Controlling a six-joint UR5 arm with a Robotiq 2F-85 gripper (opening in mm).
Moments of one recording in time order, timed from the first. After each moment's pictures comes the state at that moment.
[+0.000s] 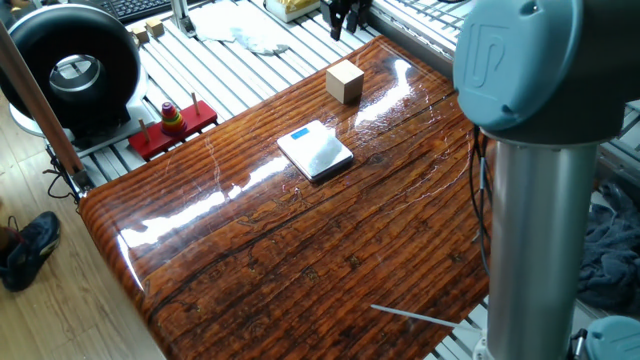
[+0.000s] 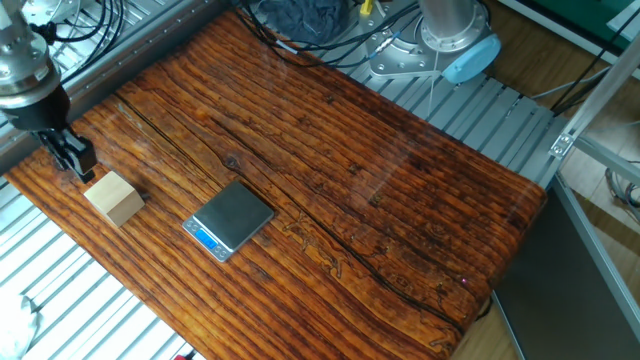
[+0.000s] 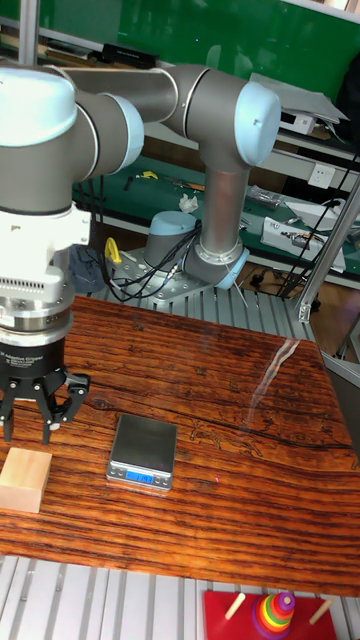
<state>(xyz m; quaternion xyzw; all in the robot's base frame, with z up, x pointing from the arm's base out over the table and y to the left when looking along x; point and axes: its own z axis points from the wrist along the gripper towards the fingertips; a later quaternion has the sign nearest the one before) 0.702 -0.163 0.139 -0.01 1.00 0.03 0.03</state>
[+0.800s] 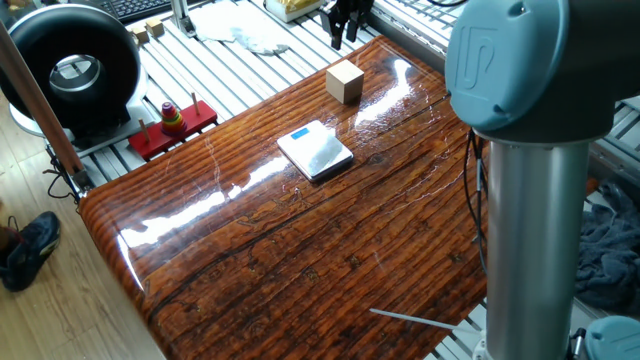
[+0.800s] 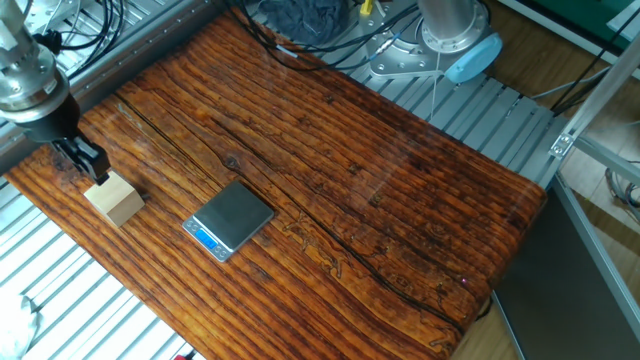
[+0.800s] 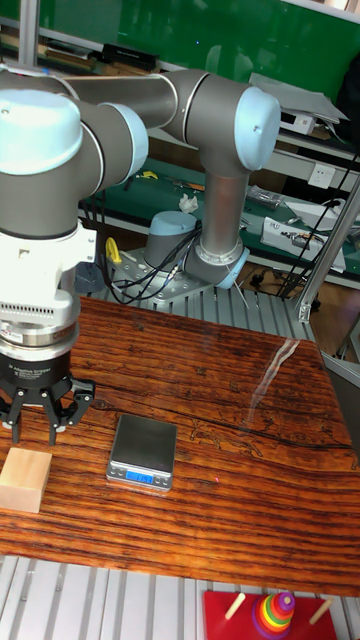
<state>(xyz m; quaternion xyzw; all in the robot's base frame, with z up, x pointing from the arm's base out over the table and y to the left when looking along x) 0.698 -0.158 0.126 -0.03 1.00 0.03 0.01</state>
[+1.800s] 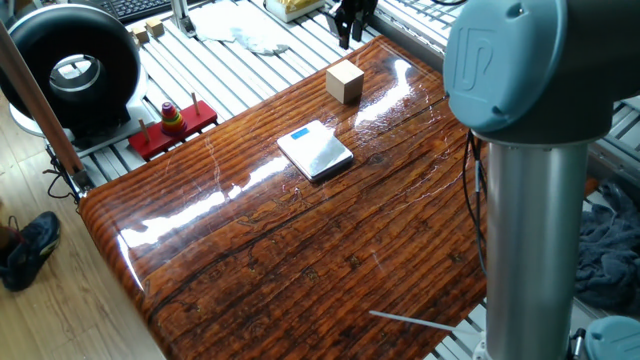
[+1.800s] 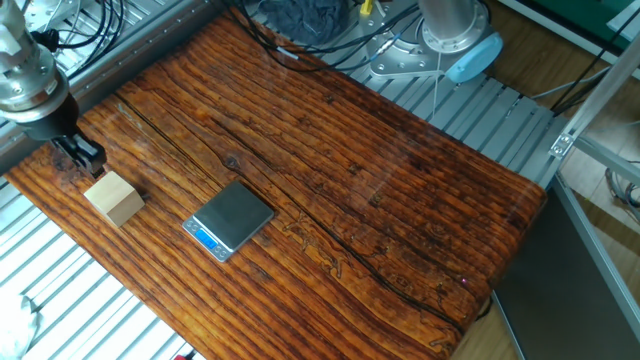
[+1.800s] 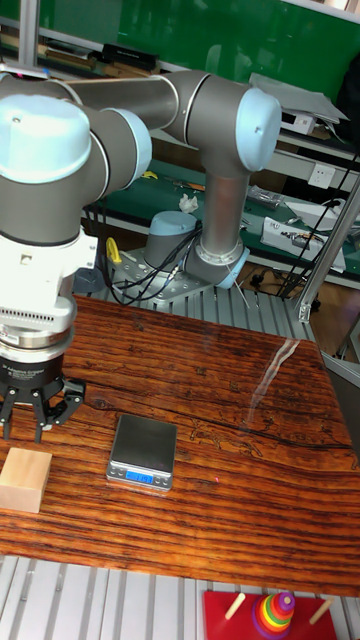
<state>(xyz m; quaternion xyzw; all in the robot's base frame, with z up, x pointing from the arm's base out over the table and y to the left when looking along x) 0.691 -0.176 0.122 -0.03 1.00 0.00 -0.01</state>
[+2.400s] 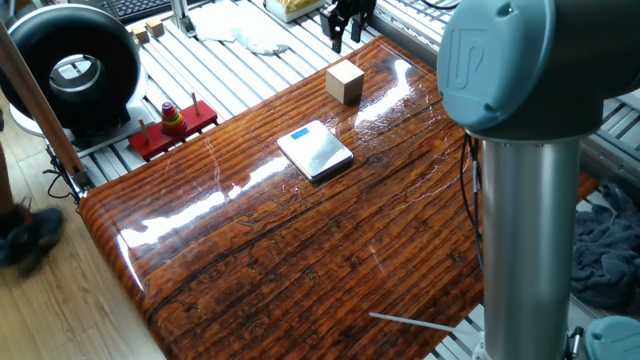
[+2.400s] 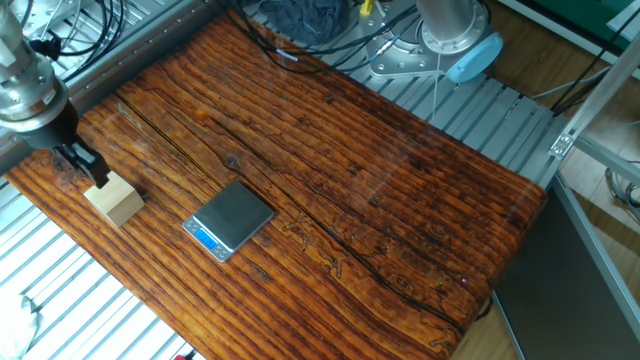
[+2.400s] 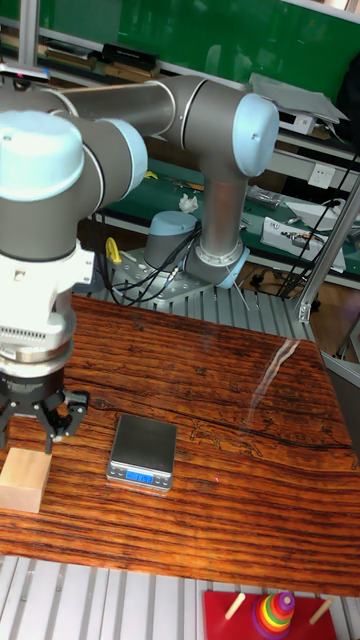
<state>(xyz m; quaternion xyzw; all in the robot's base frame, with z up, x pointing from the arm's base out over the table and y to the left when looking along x) 0.702 -0.166 0.109 0.00 1.00 0.02 -0.01</state>
